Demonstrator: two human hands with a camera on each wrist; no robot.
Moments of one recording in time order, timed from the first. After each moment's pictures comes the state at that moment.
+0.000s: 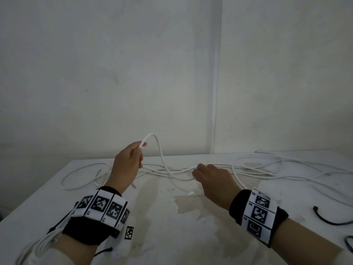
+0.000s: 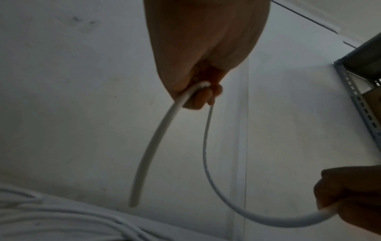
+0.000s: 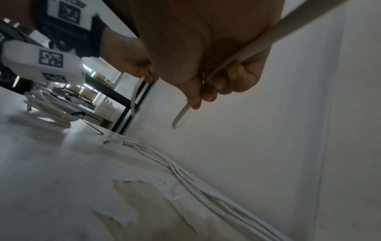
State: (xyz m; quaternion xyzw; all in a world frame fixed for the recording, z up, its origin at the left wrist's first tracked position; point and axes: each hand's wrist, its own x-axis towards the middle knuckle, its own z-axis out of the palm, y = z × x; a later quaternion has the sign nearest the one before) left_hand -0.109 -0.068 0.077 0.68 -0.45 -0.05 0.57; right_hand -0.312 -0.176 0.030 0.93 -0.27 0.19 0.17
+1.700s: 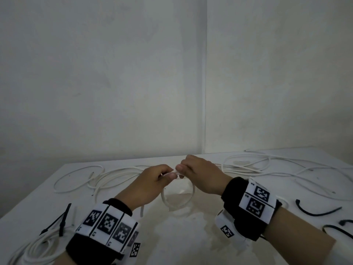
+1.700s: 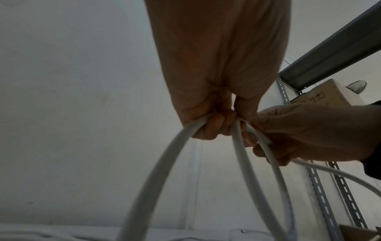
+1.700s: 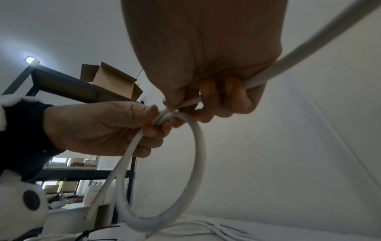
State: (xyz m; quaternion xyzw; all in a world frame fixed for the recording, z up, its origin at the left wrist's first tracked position) left_hand -0.179 -0.057 0.075 0.68 -0.64 -0.15 0.33; right_hand -0.325 -0.145 0.089 0.93 -0.27 0.15 -0.20
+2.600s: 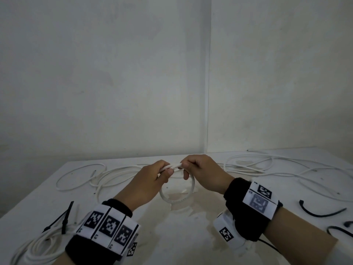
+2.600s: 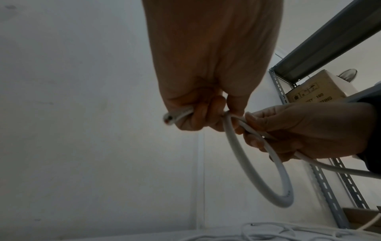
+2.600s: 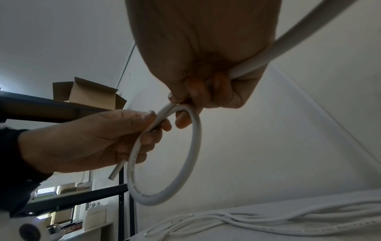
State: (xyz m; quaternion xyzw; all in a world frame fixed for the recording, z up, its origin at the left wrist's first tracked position) left_hand -0.170 -0.055 0.072 0.69 -0.63 -0.08 0.34; right_hand -0.317 -0.157 0.074 0.87 -0.22 0.28 -0.34
